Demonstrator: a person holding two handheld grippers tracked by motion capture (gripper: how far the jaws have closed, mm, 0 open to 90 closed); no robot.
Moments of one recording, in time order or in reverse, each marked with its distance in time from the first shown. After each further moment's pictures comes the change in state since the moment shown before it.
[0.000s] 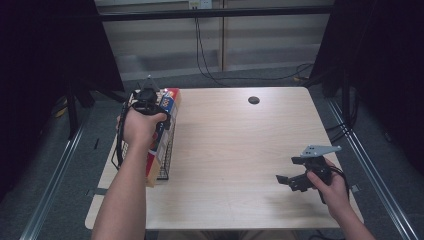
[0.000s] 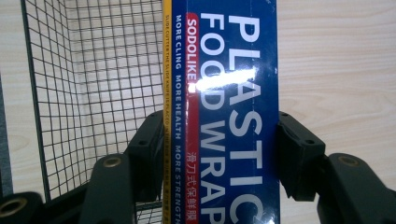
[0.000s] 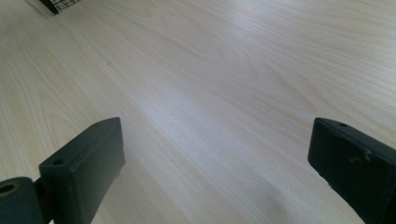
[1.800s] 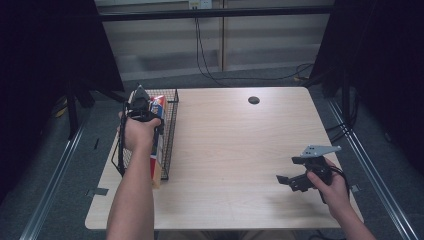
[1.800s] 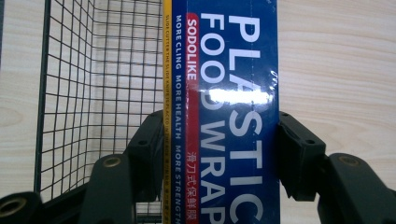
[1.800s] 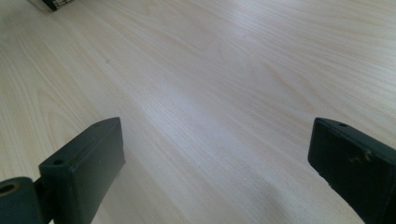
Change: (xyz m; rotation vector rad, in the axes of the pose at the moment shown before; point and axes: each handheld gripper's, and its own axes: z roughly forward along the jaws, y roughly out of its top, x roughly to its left) left arm 0.028 -0.006 0.038 -0.002 0.044 -0.191; right arm -0.001 0.000 -0.001 0.006 -0.003 -0.013
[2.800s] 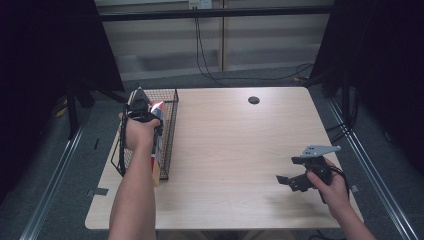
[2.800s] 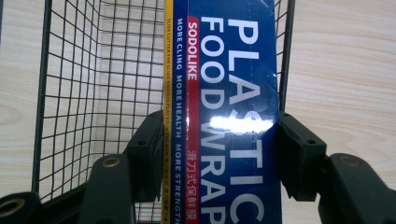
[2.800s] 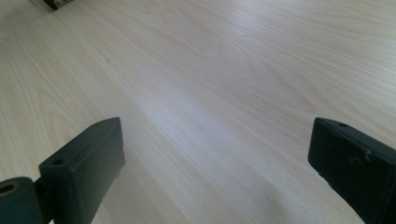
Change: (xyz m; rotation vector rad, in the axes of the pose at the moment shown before) left arm 0.007 0.006 0.013 0.031 0.016 -0.013; right arm 0.000 0.000 0.001 0.005 0.004 0.002
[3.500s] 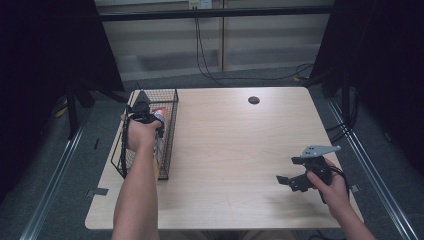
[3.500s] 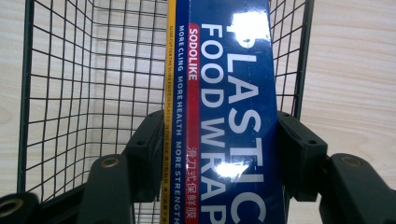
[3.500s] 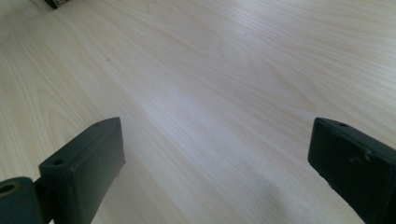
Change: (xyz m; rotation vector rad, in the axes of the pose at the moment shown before) left arm 0.001 0.002 0.014 0.028 0.008 -0.004; right arm 0.000 0.000 0.000 -0.001 -0.001 -0.001
